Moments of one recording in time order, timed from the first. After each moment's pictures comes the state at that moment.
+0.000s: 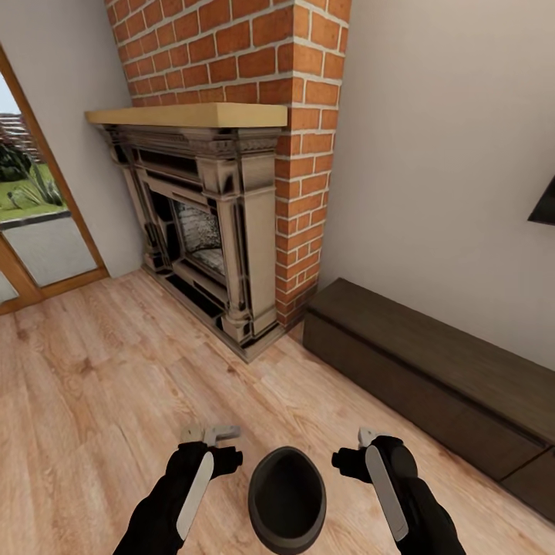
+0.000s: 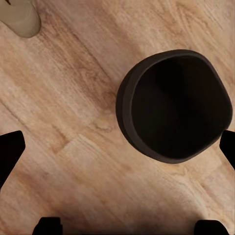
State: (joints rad) left arm -0.38 -0.17 -0.05 -1.05 0.18 0.80 0.24; right arm -0.33 0.12 0.00 -1.25 -0.29 1.01 -0.33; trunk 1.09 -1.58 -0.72
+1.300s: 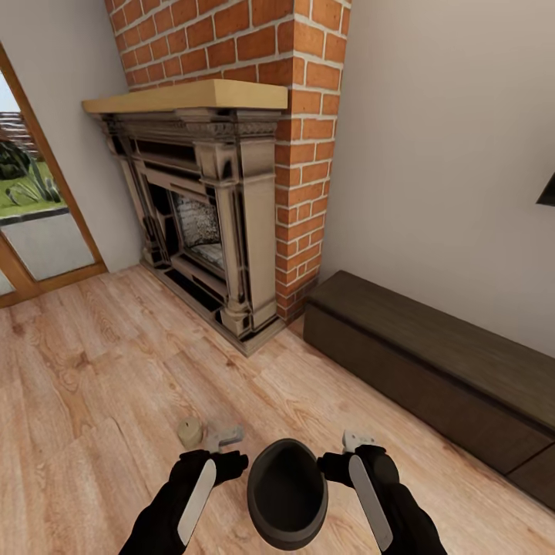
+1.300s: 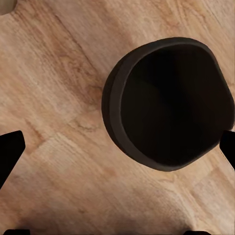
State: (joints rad) left arm -0.38 -0.17 -0.05 -0.97 0.28 0.70 0.24; right arm -0.33 0.14 0.08 -1.17 -0.31 0.89 -0.33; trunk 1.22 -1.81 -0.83
